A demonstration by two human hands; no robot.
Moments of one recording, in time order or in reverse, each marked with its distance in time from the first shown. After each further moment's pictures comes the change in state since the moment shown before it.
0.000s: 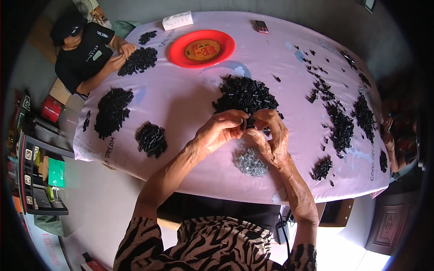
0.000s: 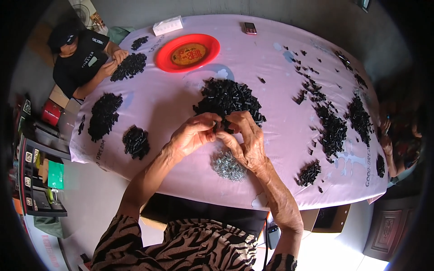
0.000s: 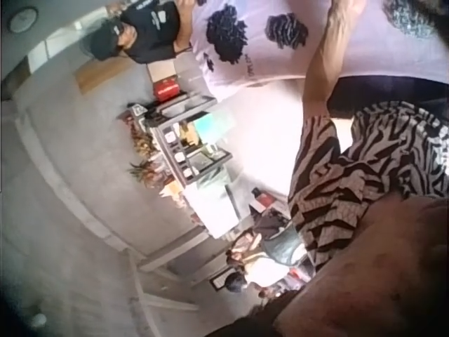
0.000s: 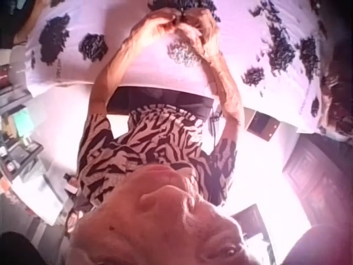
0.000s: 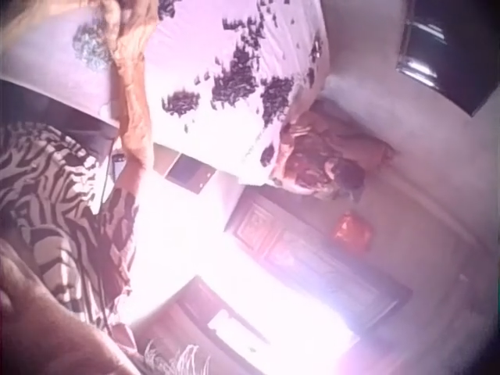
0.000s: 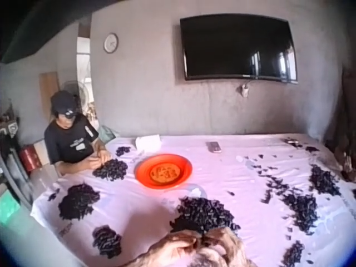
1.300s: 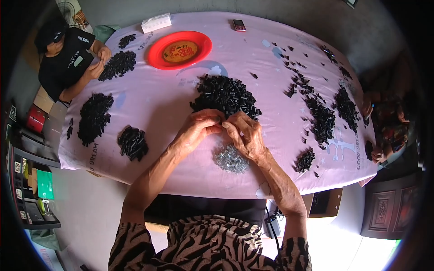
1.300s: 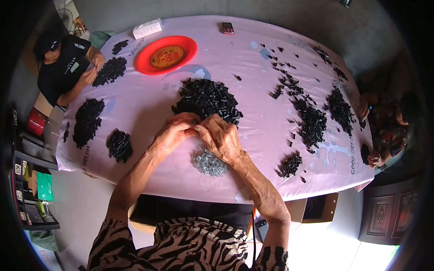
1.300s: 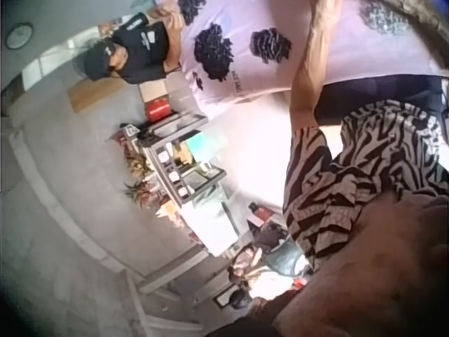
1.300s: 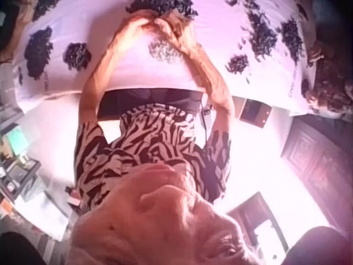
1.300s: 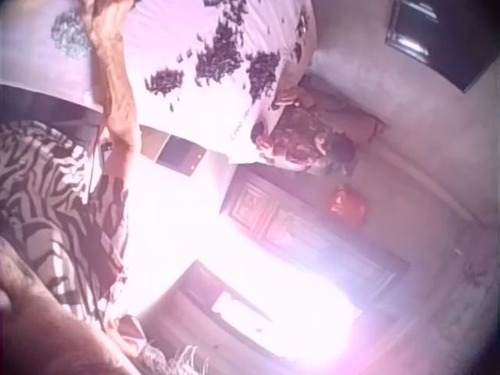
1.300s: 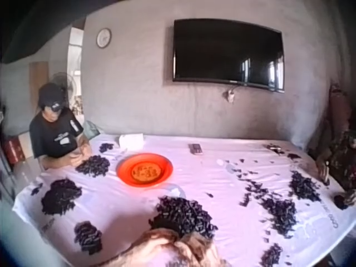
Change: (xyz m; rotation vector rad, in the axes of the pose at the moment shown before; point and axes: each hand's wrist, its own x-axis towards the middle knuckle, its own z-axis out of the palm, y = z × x) left_hand 0.006 -0.011 -0.006 0.176 0.103 0.108; right_hand -0.005 0.012 0.007 -0.081 -0.053 -0.036
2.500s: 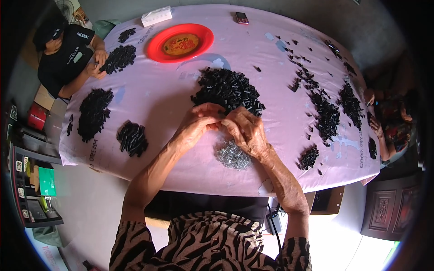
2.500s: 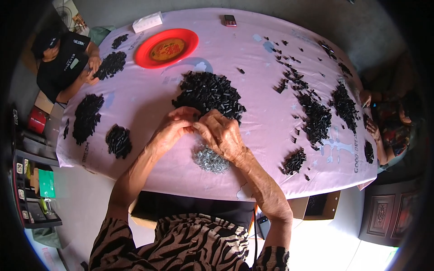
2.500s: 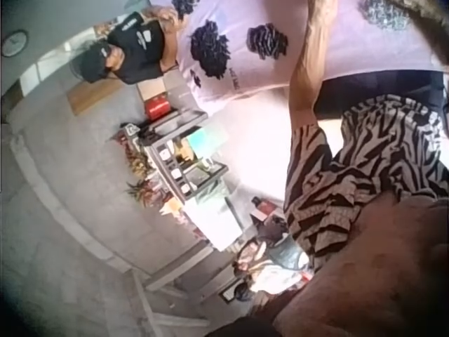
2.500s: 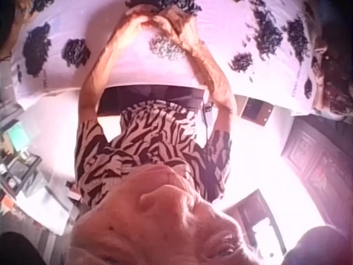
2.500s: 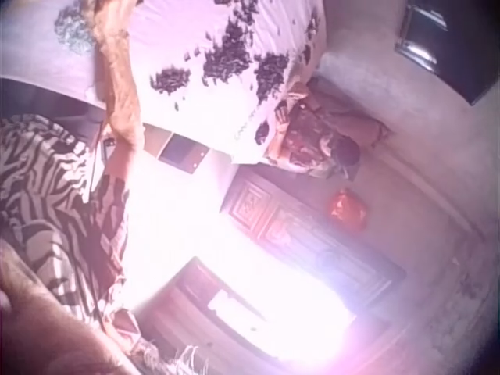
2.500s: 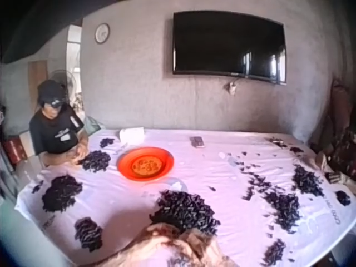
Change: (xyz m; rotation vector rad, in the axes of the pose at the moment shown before) left_hand -0.006 0.002 -0.001 0.200 0.137 -0.094; right_hand -0.001 0.003 0.005 -0.019 -0.038 -0.118
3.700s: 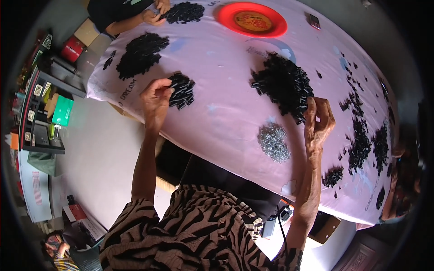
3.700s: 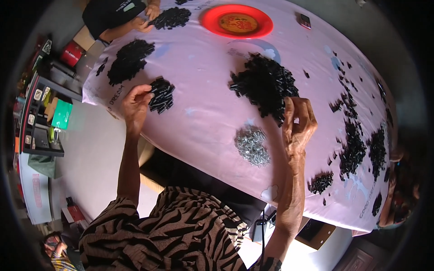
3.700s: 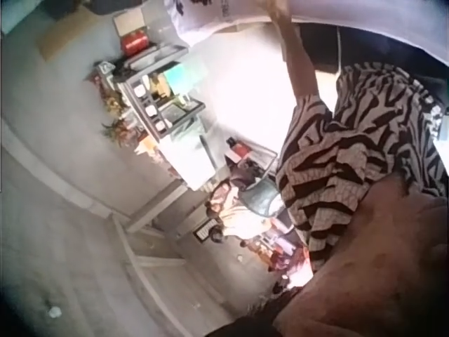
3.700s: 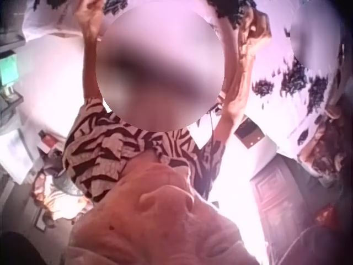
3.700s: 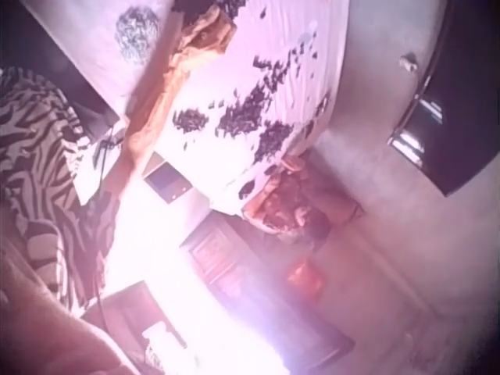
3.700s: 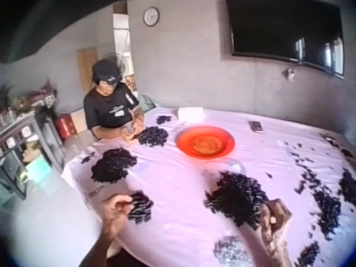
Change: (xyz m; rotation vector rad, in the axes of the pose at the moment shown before) left_hand -0.152 0.015 -0.122 0.725 0.982 0.642; right_hand 0.006 0.009 -0.019 -0.126 0.216 0.339
